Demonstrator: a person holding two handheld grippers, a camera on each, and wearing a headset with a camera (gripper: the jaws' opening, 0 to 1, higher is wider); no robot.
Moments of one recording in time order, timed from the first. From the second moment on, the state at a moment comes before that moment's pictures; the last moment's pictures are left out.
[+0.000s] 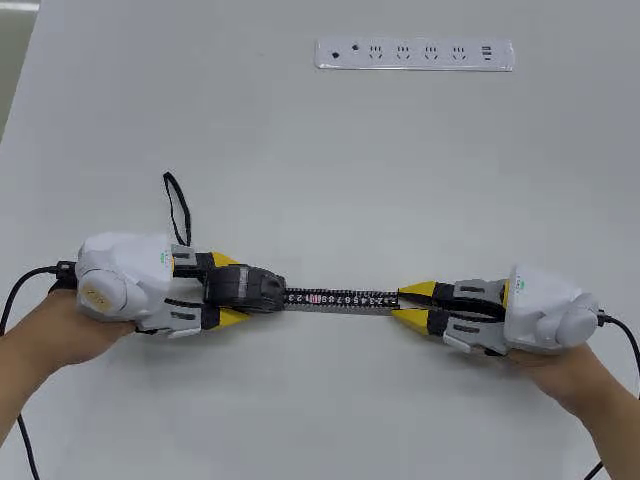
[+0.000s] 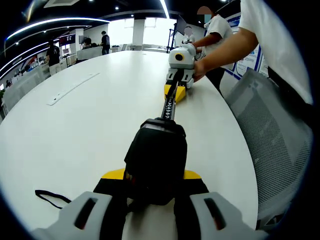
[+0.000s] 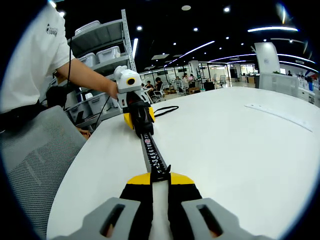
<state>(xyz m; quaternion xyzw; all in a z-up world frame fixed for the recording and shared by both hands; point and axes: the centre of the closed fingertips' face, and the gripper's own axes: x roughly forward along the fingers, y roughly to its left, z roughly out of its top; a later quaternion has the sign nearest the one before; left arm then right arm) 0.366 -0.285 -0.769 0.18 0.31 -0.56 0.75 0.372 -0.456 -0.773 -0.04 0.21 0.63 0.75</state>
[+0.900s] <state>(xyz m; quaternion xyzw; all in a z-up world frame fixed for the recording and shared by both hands) 0.366 -0.285 -0.769 0.18 0.31 -0.56 0.75 0.373 -0.455 -0.773 -0.04 0.21 0.63 0.75</state>
